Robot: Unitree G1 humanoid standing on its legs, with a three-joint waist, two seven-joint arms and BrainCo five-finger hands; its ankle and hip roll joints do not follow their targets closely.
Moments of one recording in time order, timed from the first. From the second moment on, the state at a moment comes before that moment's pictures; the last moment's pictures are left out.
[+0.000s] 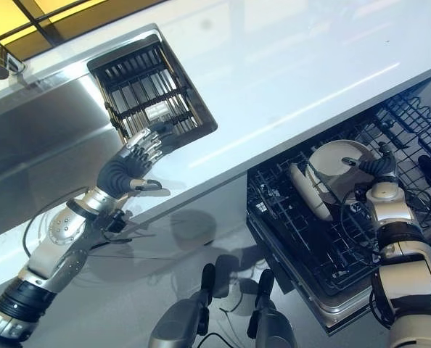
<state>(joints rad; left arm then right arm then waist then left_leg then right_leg) -0.27 0.68 -0.29 -0.13 -0.69 -0.30 -0.20 -0.69 -0.77 0.12 0.93 0.24 0.04 -0.36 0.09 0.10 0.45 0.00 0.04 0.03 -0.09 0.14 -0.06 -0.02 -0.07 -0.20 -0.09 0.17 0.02</state>
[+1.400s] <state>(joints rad) -0.44 0.63 -0.37 -0.13 -0.68 -0.32 -0.10 -0.77 -0.74 0.01 1.29 0.80 0.00 -0.01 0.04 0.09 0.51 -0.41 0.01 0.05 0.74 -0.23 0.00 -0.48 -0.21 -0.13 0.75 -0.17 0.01</state>
